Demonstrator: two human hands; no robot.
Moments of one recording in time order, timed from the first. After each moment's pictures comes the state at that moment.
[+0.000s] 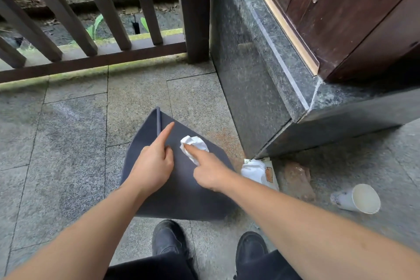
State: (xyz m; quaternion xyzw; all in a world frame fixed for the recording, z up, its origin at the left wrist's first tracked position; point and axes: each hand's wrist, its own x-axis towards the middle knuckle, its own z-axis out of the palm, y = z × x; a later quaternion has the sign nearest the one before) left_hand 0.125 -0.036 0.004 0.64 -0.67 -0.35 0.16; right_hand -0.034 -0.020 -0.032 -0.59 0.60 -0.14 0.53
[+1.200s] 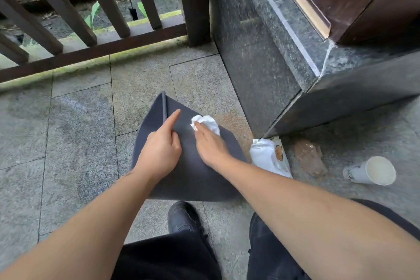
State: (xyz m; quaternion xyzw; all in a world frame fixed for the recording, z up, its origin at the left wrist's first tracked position) left_hand 0.133 -0.029 0.000 0.63 -0.68 -0.34 0.15; right_hand -0.010 -0.028 -0.066 -0.54 0.68 -0.19 0.46
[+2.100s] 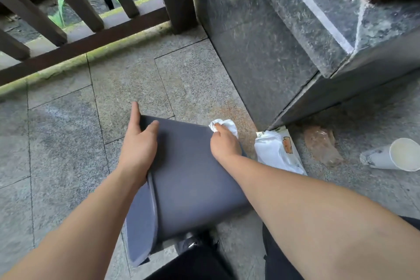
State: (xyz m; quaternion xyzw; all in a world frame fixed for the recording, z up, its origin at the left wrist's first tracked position) left_hand 0.137 -0.082 -0.049 0.70 -0.48 -0.45 0.27; right_hand -0.039 -0.055 -0.163 -0.40 0.79 -0.18 0.43
